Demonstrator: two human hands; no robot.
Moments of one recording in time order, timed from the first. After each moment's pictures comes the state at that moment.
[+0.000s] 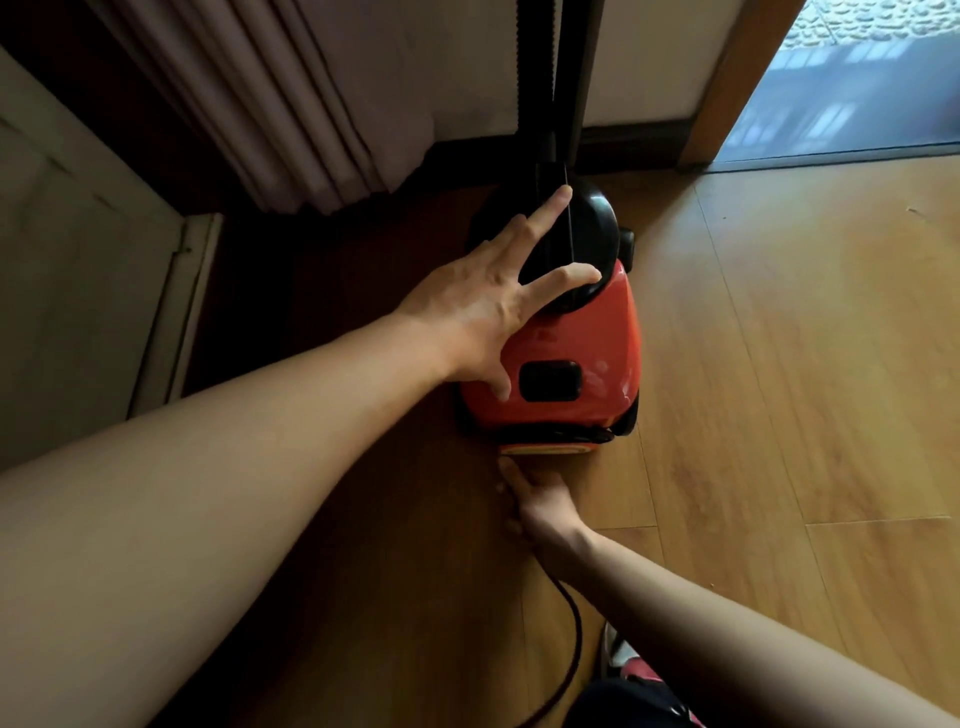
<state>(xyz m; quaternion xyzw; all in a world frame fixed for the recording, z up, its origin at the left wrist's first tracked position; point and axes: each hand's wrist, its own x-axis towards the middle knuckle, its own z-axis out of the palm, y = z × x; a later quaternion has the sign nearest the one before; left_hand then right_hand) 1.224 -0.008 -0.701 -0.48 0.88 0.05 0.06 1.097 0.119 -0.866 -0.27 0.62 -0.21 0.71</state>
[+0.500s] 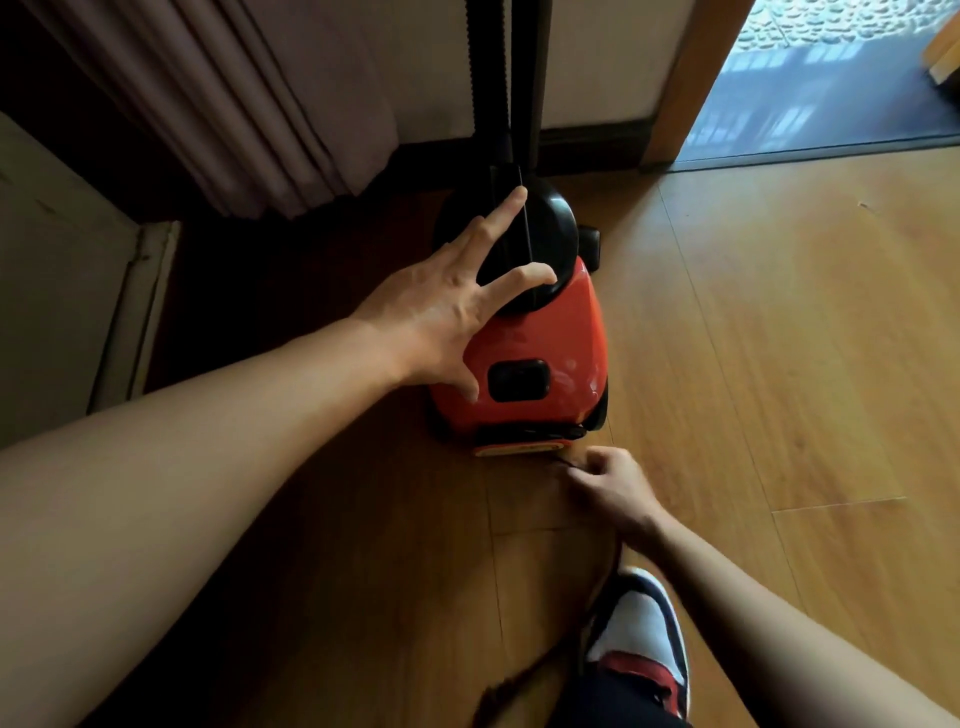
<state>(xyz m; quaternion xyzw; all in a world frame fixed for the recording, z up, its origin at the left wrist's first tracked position) 1.224 -0.006 -0.699 -0.47 0.88 0.06 0.05 0.988 0.092 -0.883 -0.46 0.66 -0.16 0.57</state>
